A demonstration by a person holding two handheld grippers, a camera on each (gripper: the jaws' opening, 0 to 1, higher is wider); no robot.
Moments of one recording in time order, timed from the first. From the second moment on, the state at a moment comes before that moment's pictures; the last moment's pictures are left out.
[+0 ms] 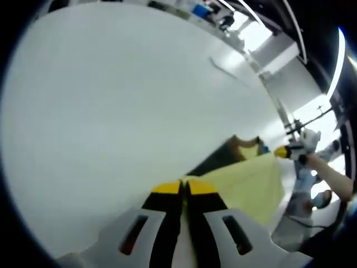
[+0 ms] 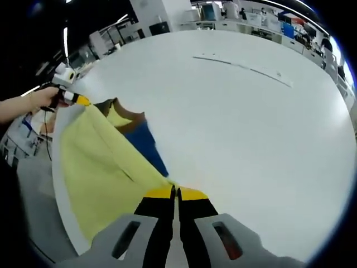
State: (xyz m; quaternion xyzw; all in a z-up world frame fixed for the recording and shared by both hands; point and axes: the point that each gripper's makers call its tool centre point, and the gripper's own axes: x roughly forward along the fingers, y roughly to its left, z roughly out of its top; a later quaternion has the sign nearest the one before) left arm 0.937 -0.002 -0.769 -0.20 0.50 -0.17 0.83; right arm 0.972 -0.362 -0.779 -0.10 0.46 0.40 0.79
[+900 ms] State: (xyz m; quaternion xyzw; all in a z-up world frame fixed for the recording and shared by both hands) left arm 0.936 0.015 -0.728 -0.18 0.45 -0.17 0.86; right arm 0.976 -0.400 -0.742 -0.12 0.42 0.35 0.83
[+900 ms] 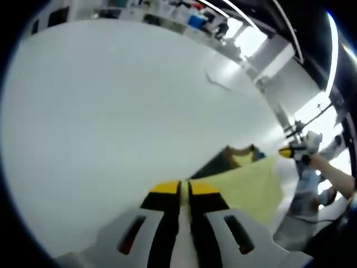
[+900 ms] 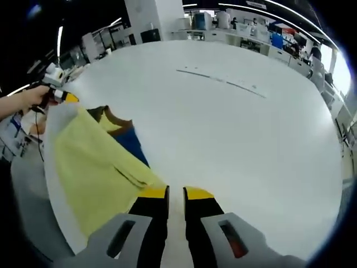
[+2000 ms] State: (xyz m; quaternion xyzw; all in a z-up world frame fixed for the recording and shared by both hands) left arm 0.840 0.022 -0.633 -0.11 0.39 -0.20 0.89; right arm 0.878 -0.401 -0.644 -0.07 0.34 0.34 0.87
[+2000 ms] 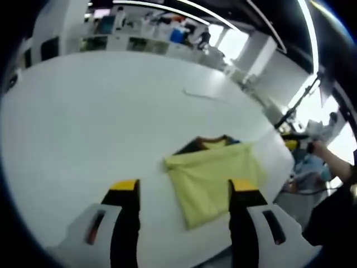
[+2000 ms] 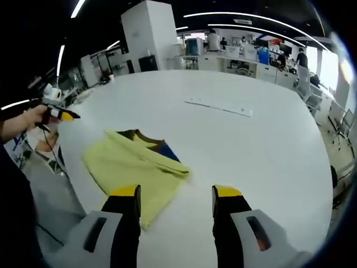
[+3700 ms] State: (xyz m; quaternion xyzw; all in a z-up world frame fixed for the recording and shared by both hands) left arm 0.746 0.031 -0.604 -0.11 0.38 -0.21 0.90; right arm 0.771 -0.399 -0.592 0.04 0.30 0.34 0.89
